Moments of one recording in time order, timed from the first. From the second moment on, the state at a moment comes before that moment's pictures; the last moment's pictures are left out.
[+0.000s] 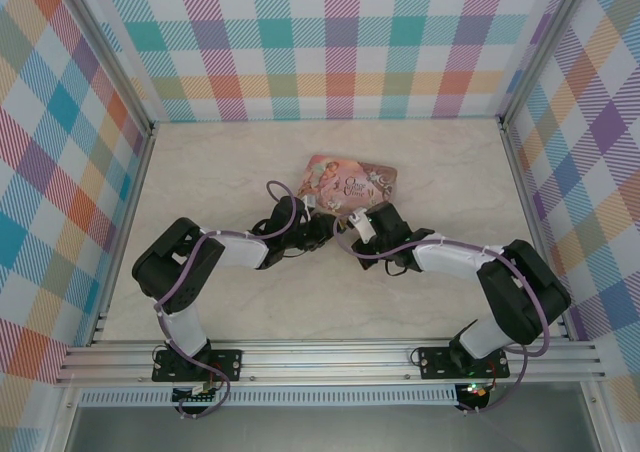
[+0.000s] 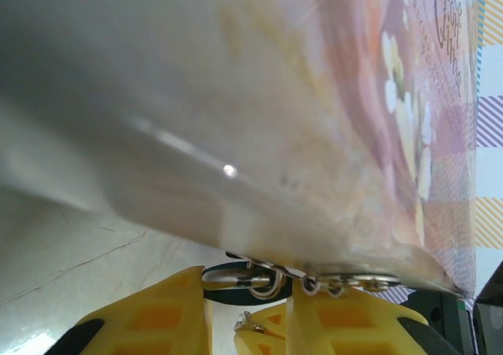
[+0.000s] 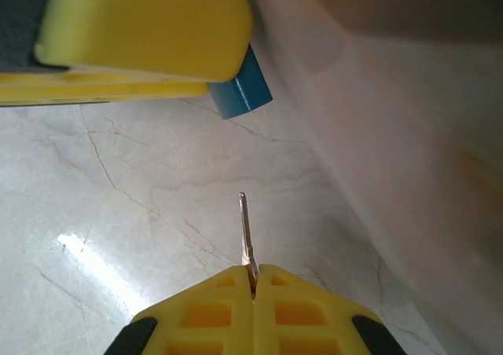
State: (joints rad) left arm -0.66 1.78 0.78 0.49 0.37 -1.15; right arm 0.66 1.51 0.71 -0.11 -0.12 -0.01
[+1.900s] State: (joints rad) left arm -0.65 1.75 0.81 0.40 0.39 -1.18; right arm 0.67 1.50 0.67 0.00 -0.04 -0.06
